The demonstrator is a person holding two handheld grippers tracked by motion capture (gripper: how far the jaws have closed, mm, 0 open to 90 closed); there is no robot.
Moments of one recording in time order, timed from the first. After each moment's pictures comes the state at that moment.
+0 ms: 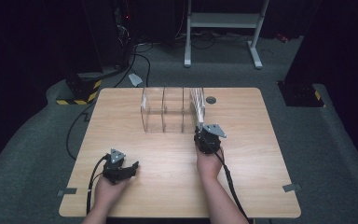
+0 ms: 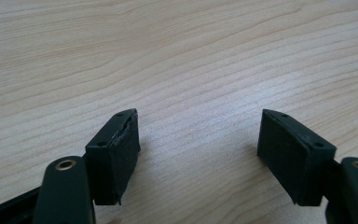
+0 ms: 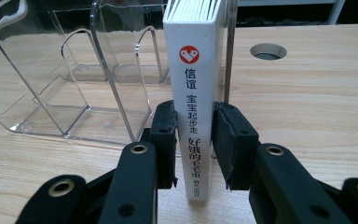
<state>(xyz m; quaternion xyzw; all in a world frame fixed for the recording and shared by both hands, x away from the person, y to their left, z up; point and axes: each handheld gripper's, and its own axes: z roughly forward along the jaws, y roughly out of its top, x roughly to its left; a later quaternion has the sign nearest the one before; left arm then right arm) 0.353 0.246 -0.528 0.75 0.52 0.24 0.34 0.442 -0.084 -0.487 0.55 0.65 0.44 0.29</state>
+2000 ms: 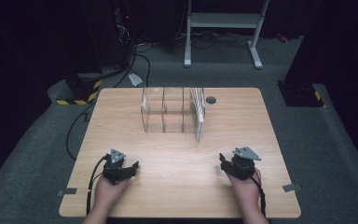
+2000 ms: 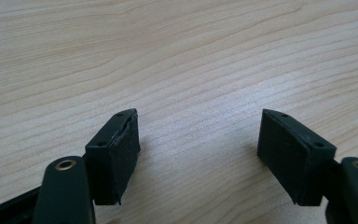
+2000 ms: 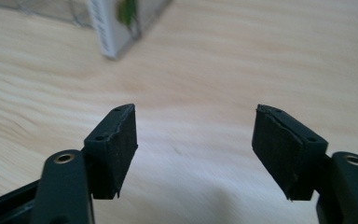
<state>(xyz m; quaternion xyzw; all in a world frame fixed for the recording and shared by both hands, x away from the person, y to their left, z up) 0.352 0.245 -0.528 0.75 0.52 0.24 0.34 0.374 -0.195 -0.506 0.50 0.73 0.37 0.28</state>
